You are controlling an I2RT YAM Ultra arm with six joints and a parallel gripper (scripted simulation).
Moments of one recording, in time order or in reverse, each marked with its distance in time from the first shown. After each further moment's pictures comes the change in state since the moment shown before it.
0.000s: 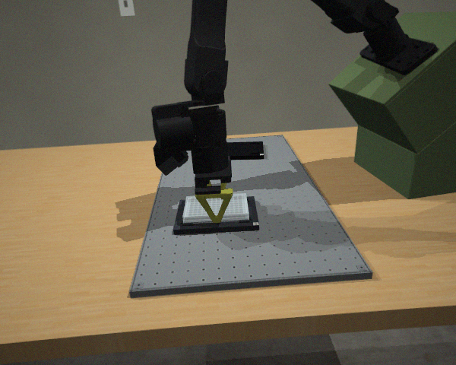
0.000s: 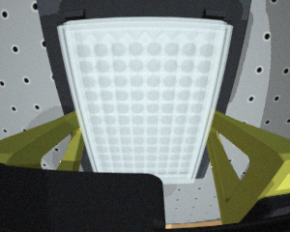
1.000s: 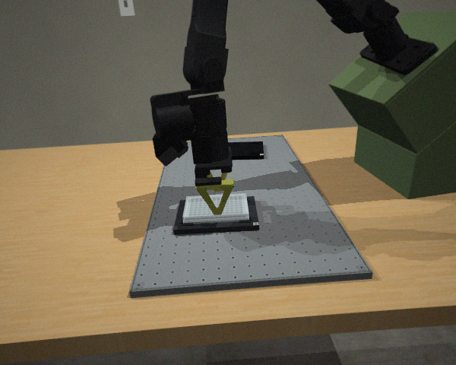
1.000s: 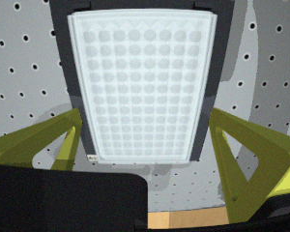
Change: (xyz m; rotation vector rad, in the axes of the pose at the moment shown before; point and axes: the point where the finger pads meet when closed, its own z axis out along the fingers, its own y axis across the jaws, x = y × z) arm 0.003 -0.001 -0.020 0.006 0.010 -0.002
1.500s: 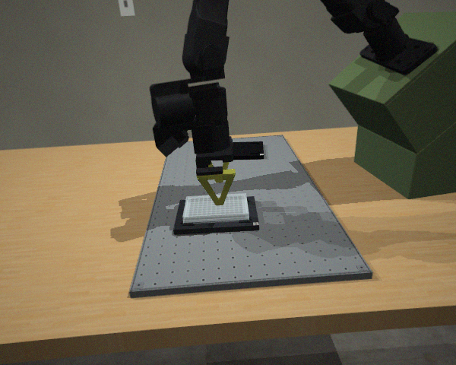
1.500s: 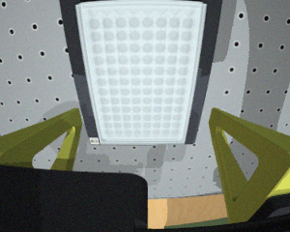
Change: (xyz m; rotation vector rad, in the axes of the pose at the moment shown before) arm 0.005 -0.001 -0.020 0.004 0.012 -0.003
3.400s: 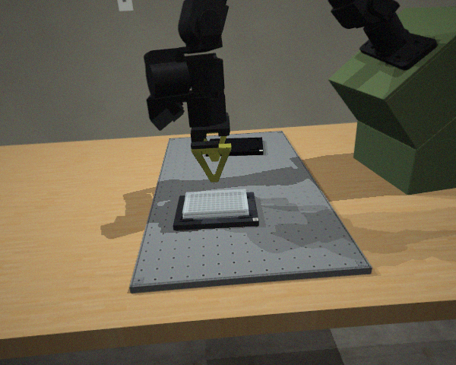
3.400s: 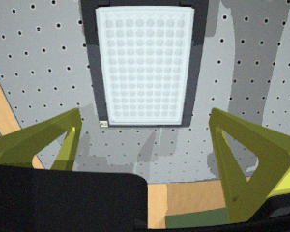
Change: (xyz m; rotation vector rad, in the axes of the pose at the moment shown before) arm -0.005 0.002 -0.041 -0.009 -0.019 0.002
